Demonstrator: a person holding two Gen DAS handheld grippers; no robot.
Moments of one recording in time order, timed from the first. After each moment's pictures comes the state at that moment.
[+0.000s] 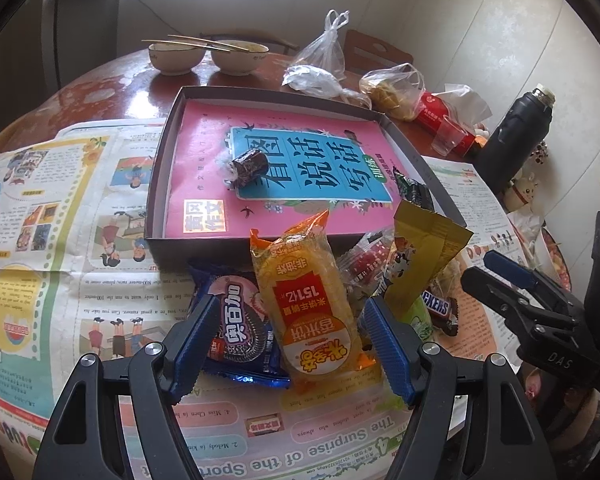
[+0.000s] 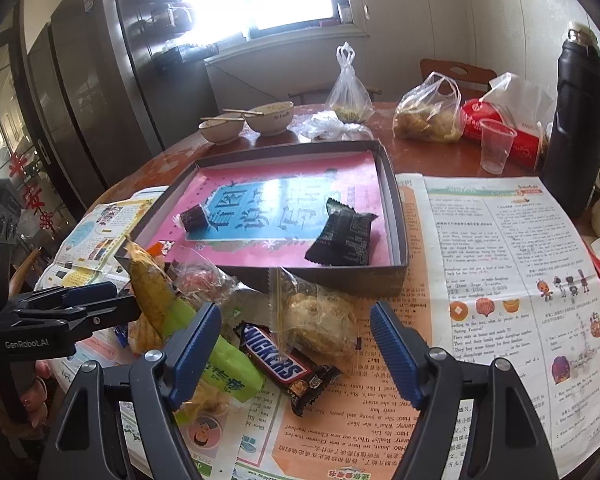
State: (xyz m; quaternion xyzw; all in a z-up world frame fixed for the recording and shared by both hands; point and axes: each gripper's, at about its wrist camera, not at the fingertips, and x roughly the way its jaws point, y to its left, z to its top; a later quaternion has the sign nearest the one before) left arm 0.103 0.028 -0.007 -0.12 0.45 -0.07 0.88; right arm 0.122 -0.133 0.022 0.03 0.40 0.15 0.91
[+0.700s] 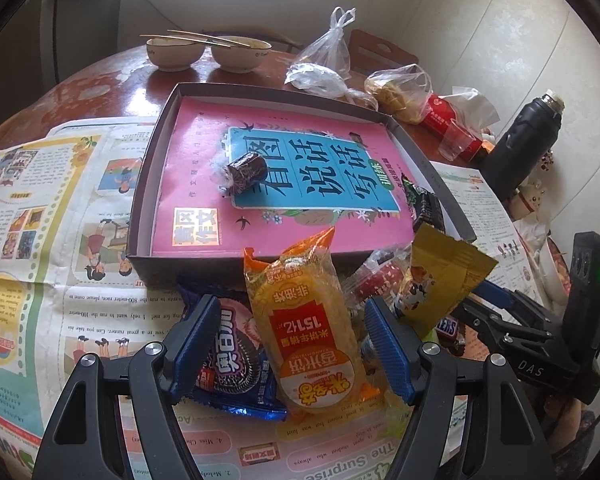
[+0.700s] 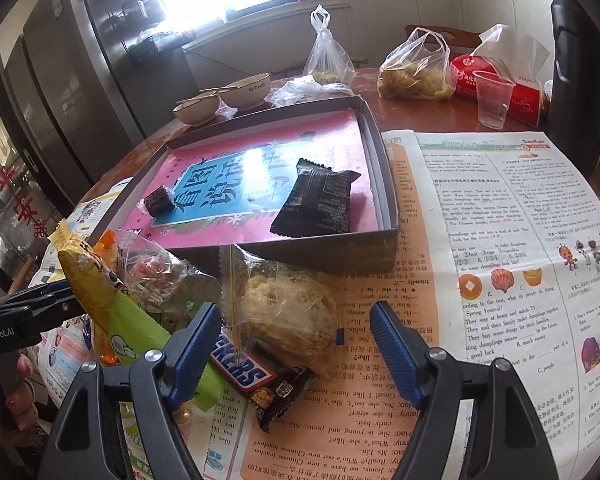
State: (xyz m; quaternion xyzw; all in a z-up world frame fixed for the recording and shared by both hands) left arm 0.123 0.027 -0.015 -0.13 0.45 -0.07 0.88; right arm 0.145 -0.145 -0.015 0.06 0.43 0.14 0.89
